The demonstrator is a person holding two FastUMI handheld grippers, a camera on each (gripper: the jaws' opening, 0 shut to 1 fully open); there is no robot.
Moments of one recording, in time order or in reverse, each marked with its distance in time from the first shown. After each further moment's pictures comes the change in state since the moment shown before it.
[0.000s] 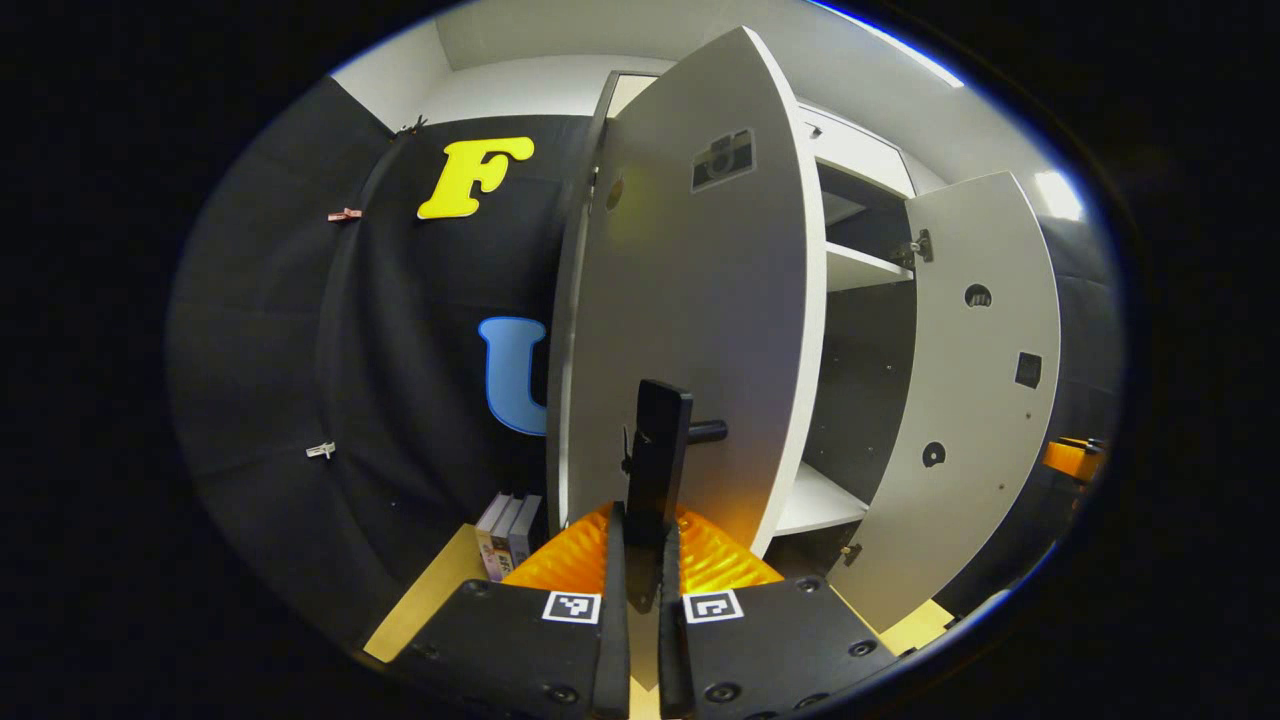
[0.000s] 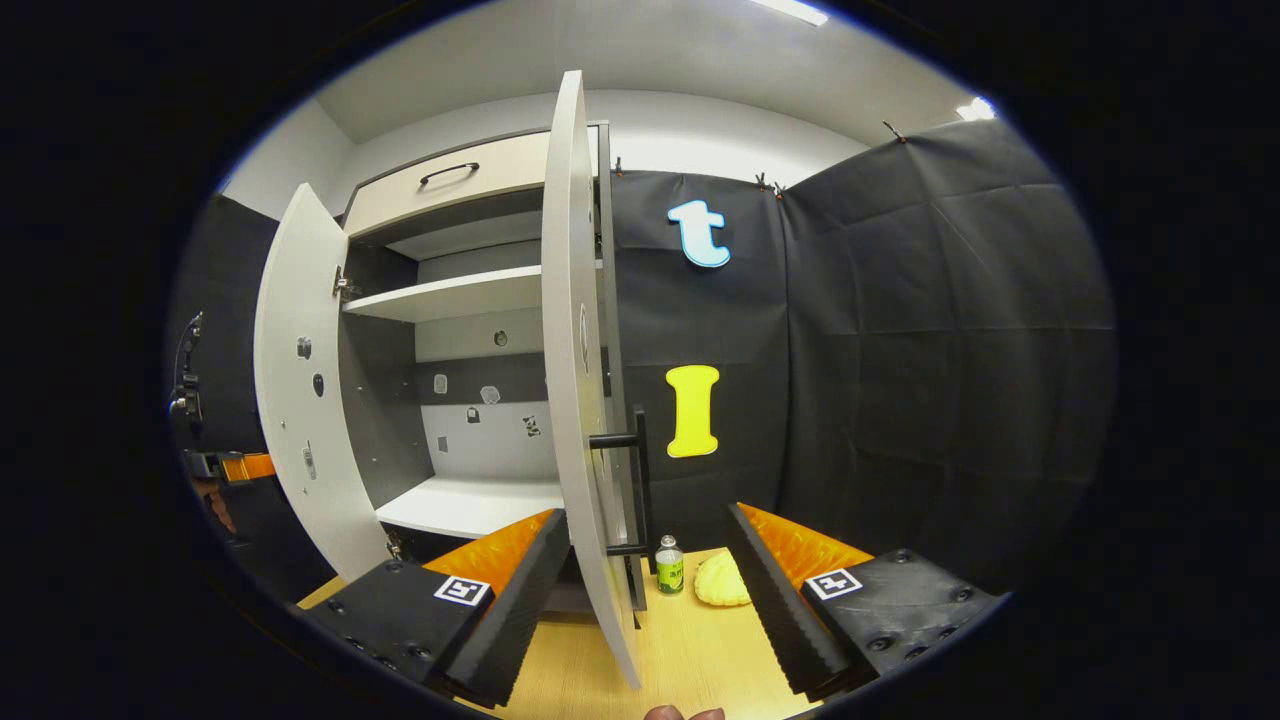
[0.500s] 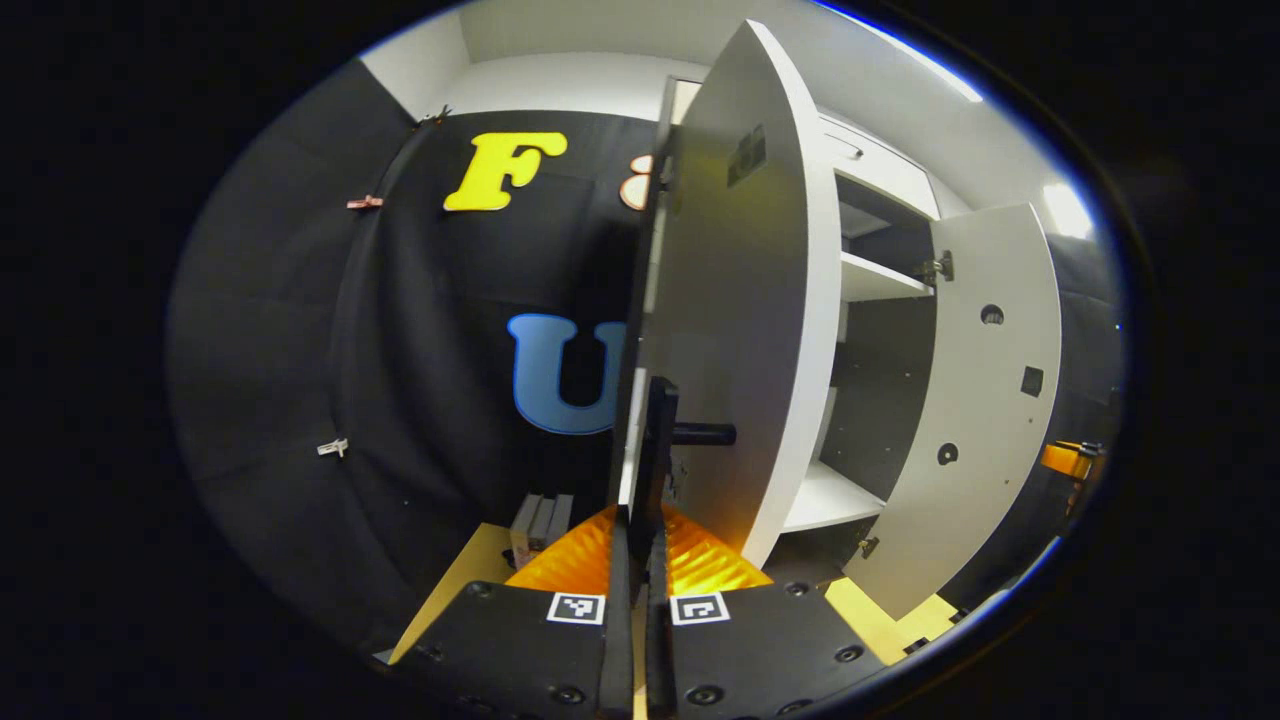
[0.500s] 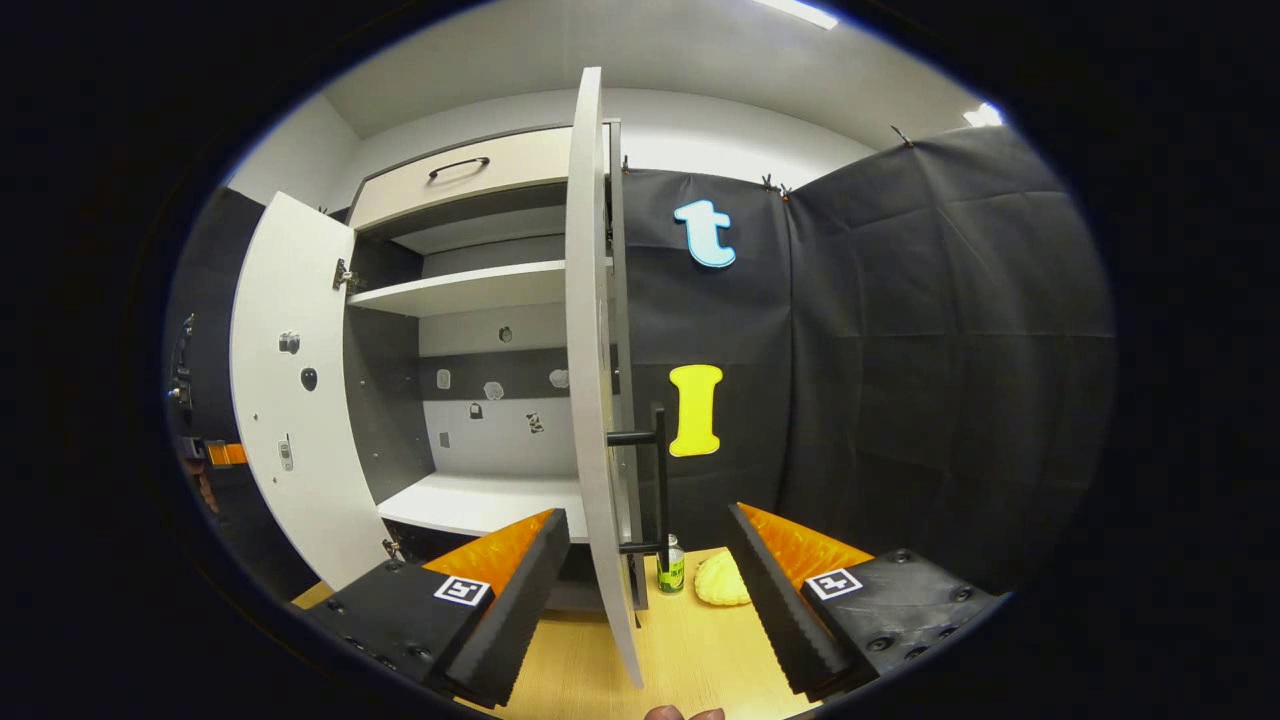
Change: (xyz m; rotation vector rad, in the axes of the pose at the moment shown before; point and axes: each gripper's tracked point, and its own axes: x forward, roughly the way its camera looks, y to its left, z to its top) left arm -0.014 0.089 0.004 -0.054 -0.005 0.017; right arm -0.002 0.011 0.001 -0.022 0.000 0.001
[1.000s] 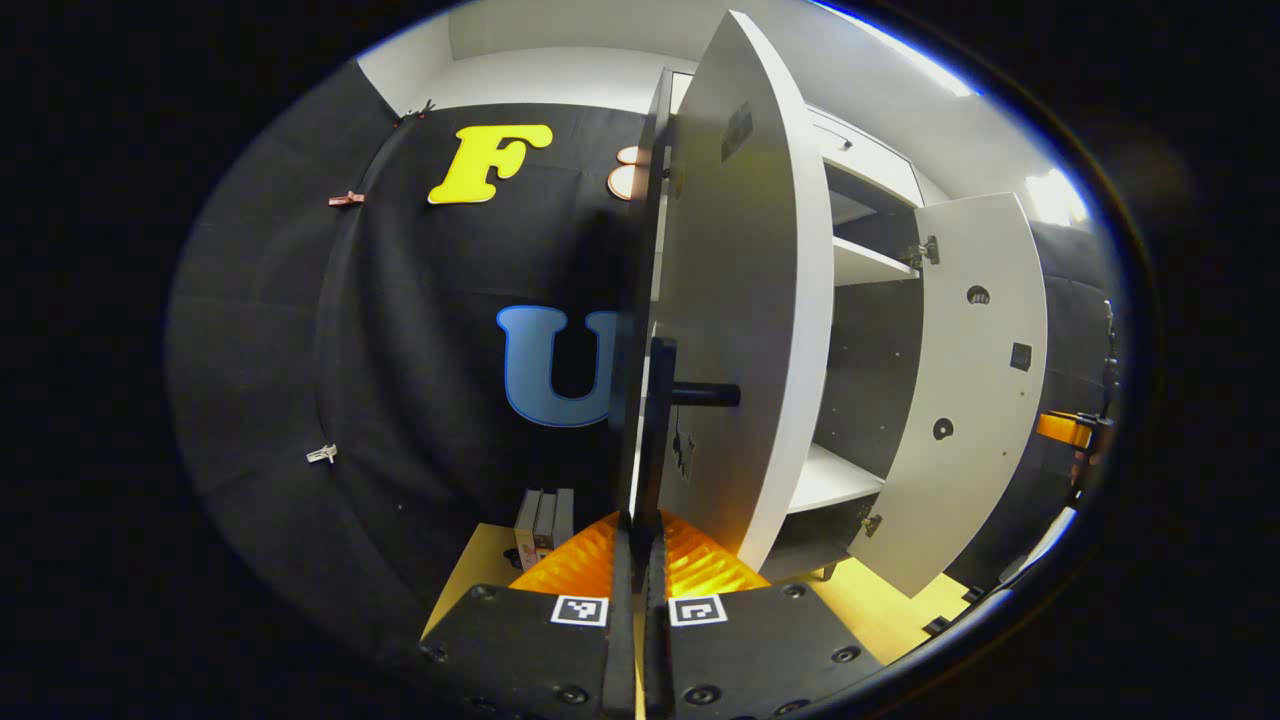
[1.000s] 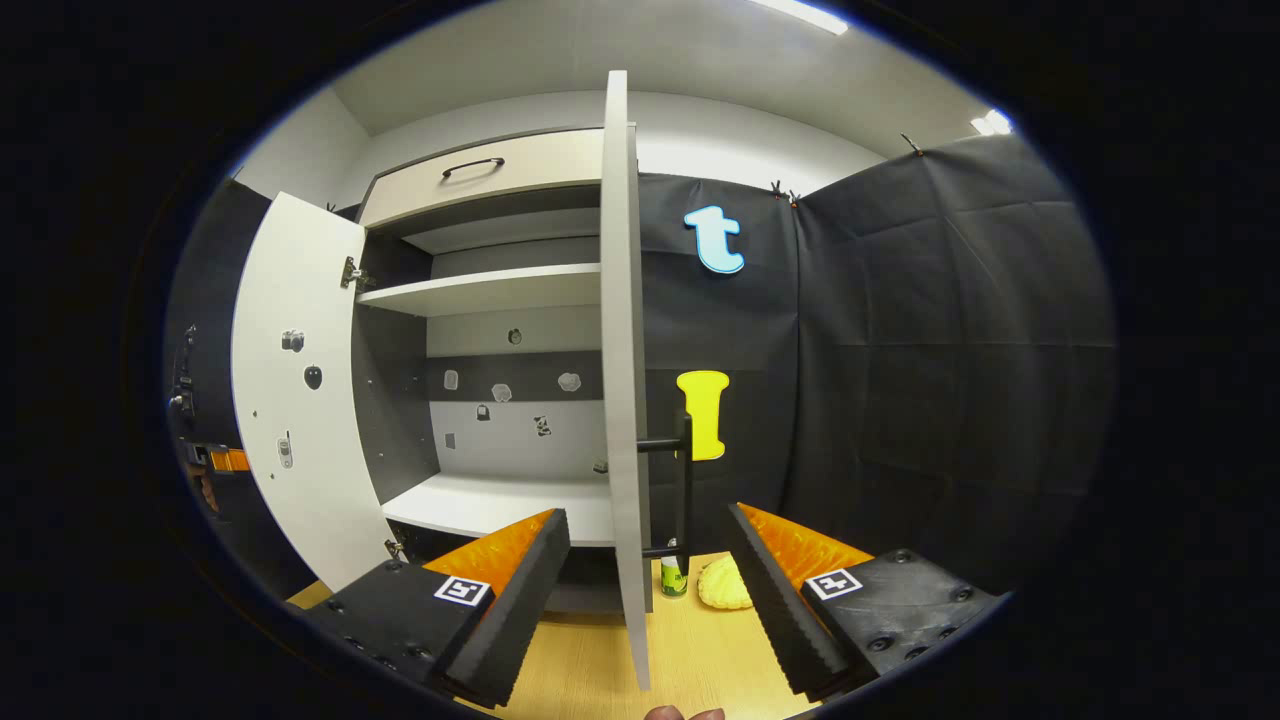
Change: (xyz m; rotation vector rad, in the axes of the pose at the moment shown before) left arm 0.004 0.003 -0.014 0.049 0.017 -0.084; right arm -0.003 0.016 -0.001 -0.021 0.001 0.008
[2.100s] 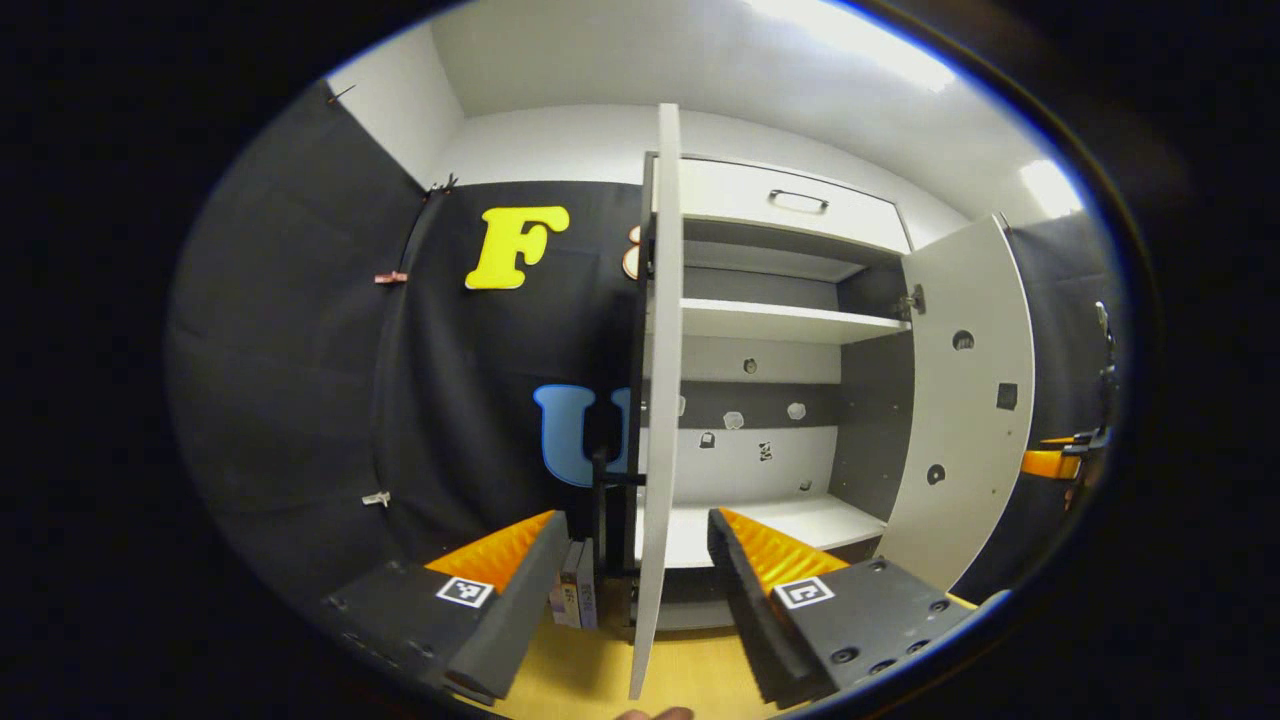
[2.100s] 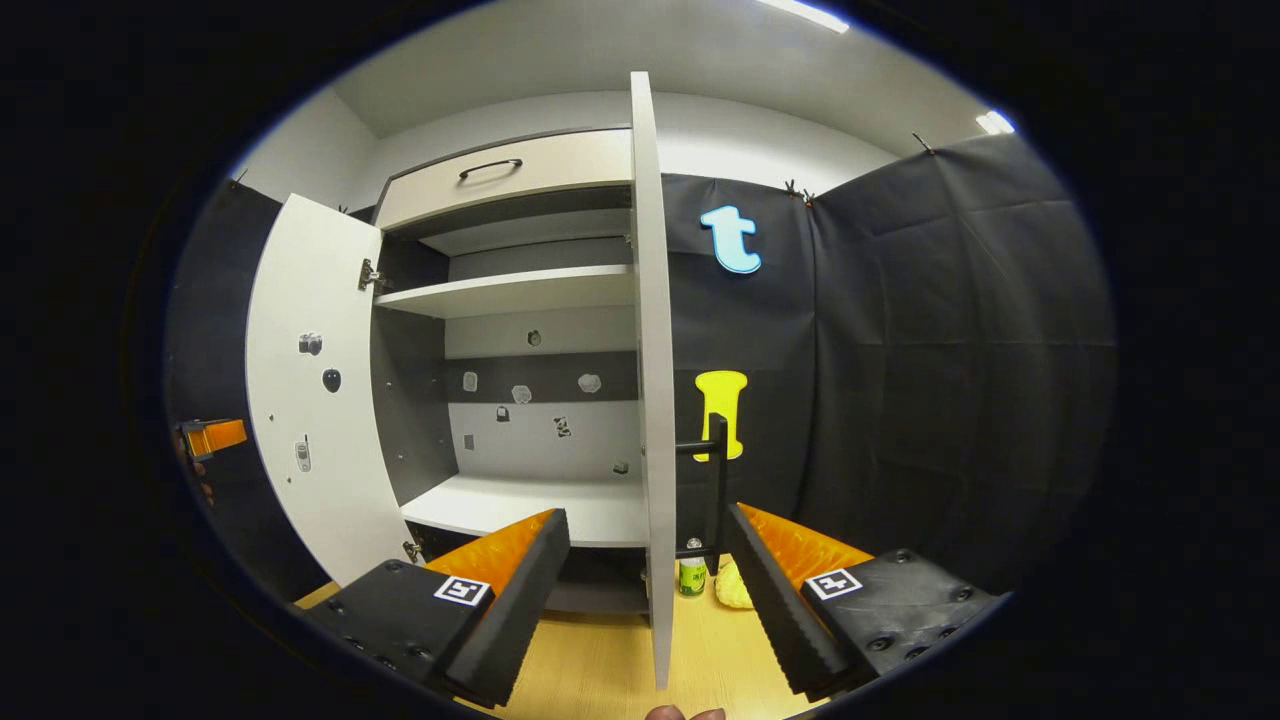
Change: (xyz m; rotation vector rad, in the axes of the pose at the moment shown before) left arm -0.081 -0.060 0.060 0.088 -0.175 0.137; right arm -0.001 0.020 0.006 0.016 -0.003 0.048
